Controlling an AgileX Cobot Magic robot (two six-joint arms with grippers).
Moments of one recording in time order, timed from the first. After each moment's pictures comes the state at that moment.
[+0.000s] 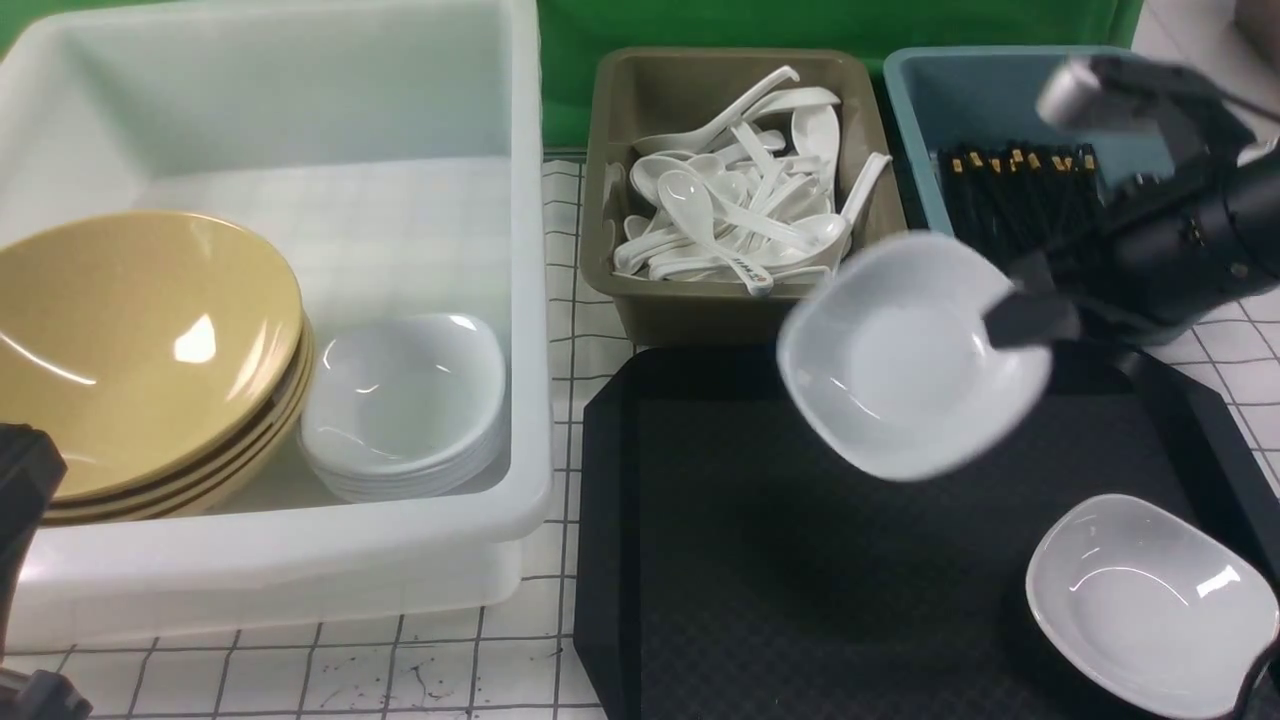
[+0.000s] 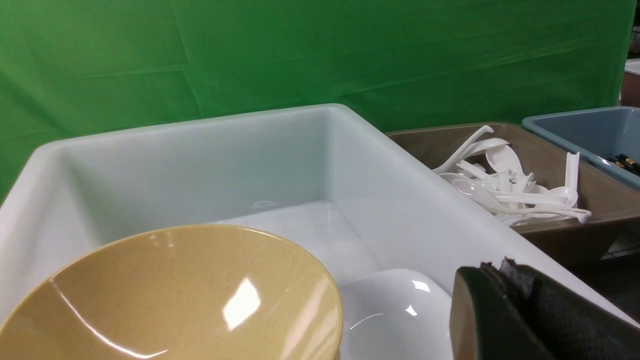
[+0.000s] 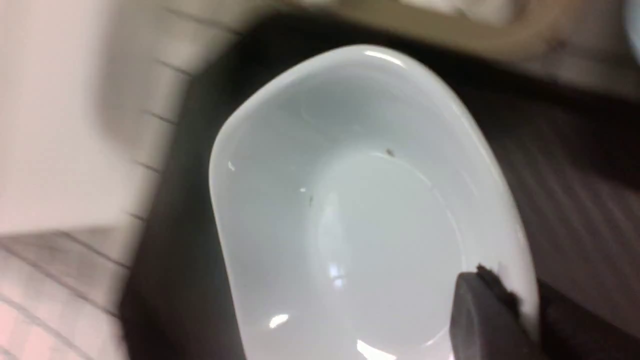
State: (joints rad) right arm 0.17 1.47 -1.15 0.60 0.83 -0.44; left arm -0.07 0.18 -0.33 -0.48 0.31 0.50
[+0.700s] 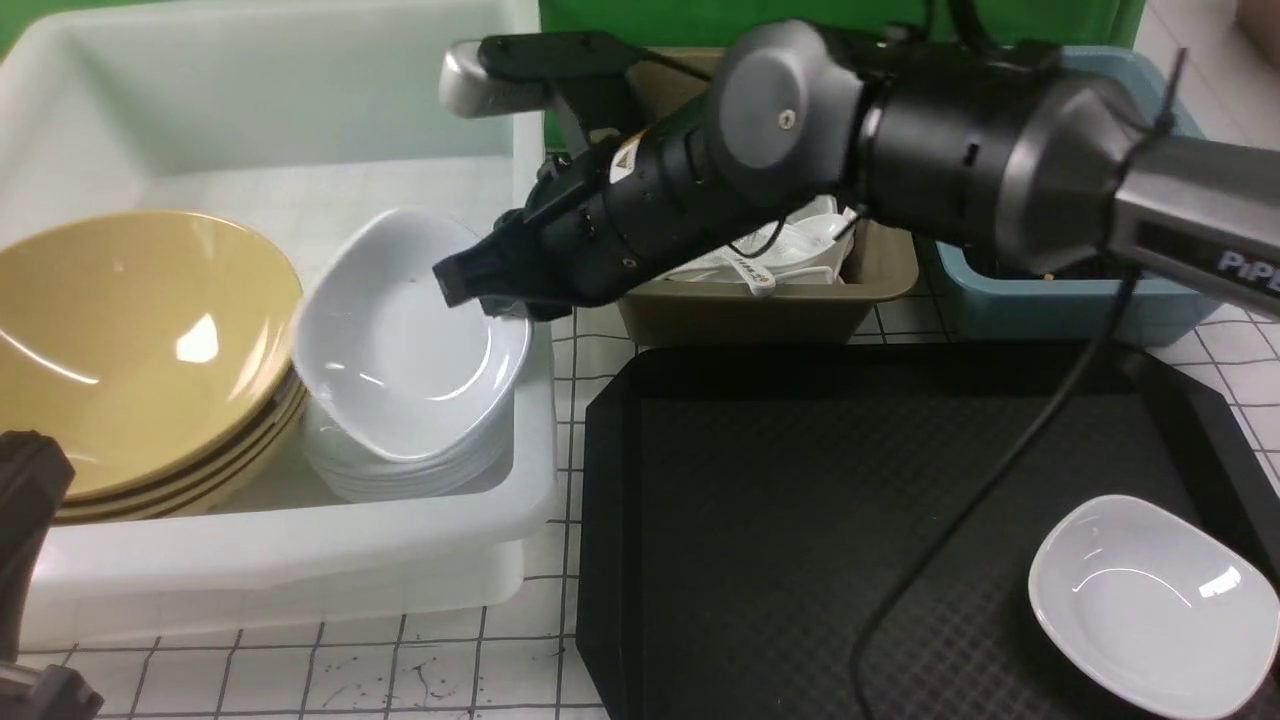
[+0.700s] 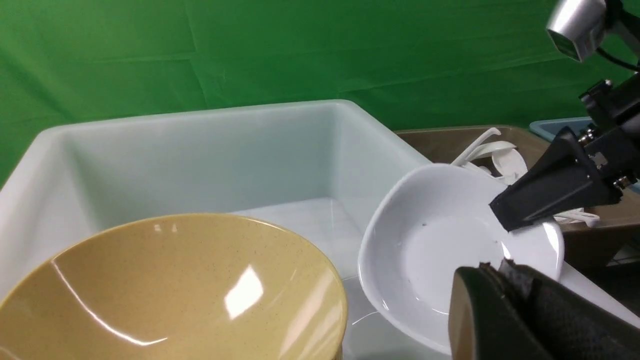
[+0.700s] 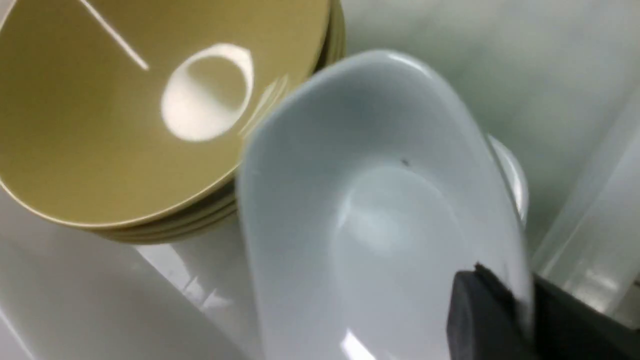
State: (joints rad) right arm 0.72 1.96 -1.74 0.35 0.63 -0.04; left arm -0.07 0.18 -0.29 -0.50 0.27 0.50
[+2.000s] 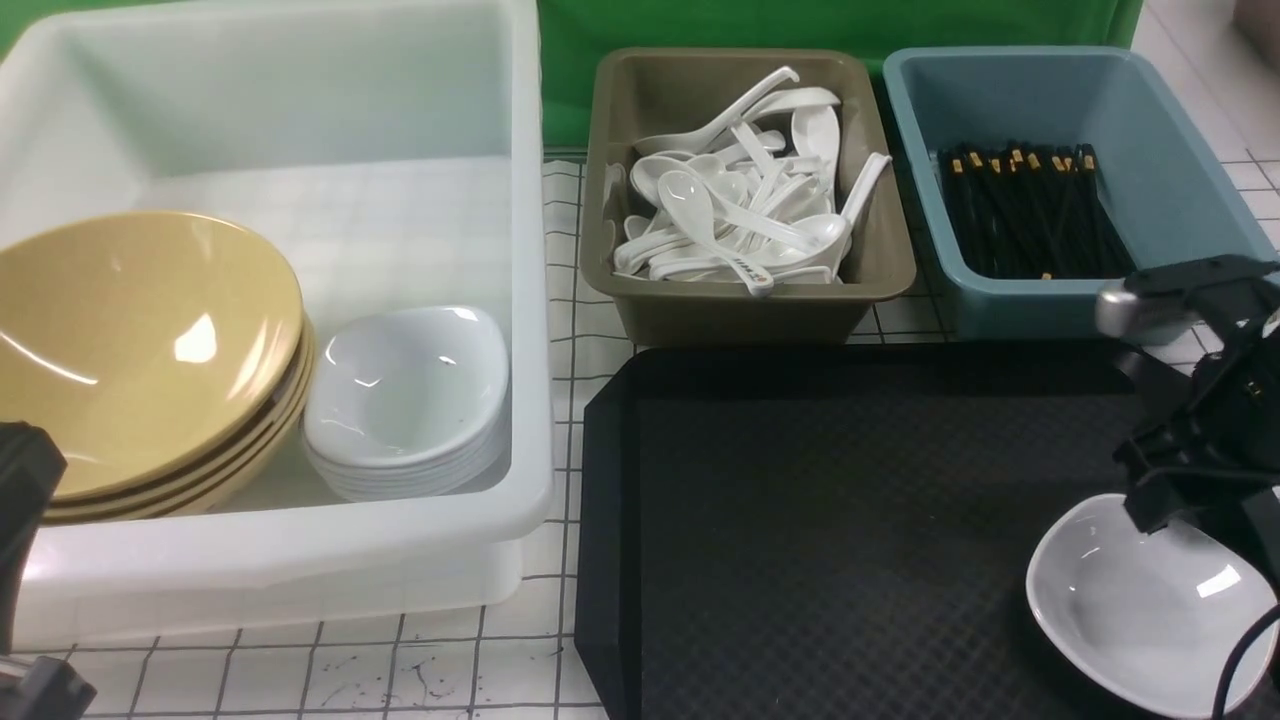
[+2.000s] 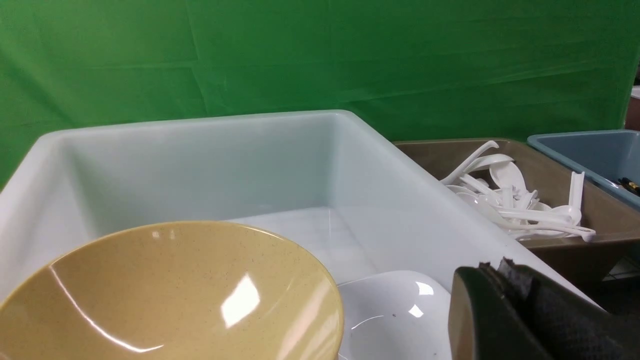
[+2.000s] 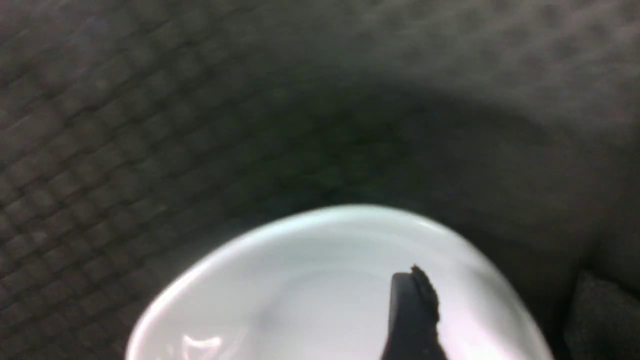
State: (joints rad) right arm 0.00 1.67 -1.03 0.10 0.91 -0.28; left arm -0.07 0.18 -0.29 -0.52 0.25 0.50
